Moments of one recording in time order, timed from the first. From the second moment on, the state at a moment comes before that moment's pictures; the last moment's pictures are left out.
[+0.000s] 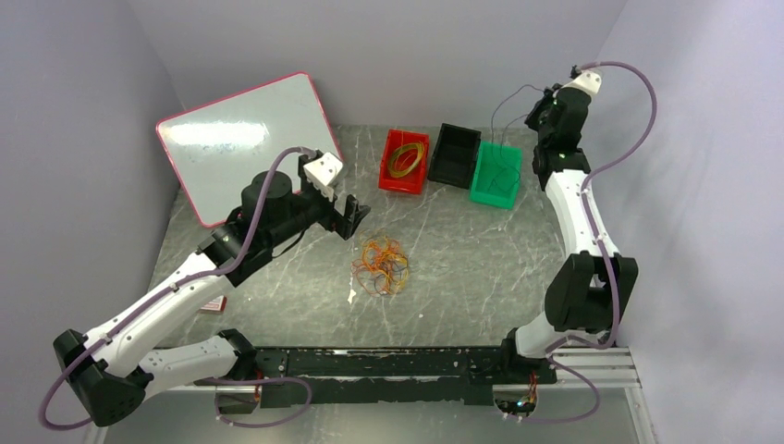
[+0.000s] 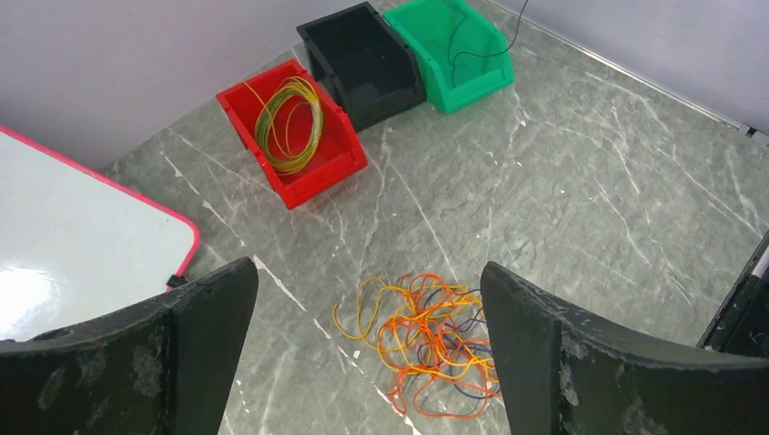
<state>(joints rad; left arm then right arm) -0.75 1.03 1.04 -0.18 0.03 0.04 -0.06 1.54 1.42 0.03 0.17 0.27</state>
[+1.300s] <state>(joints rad) -0.75 1.03 0.99 -0.19 0.05 0.01 -0.09 1.75 1.30 -0.04 0.23 0.46</state>
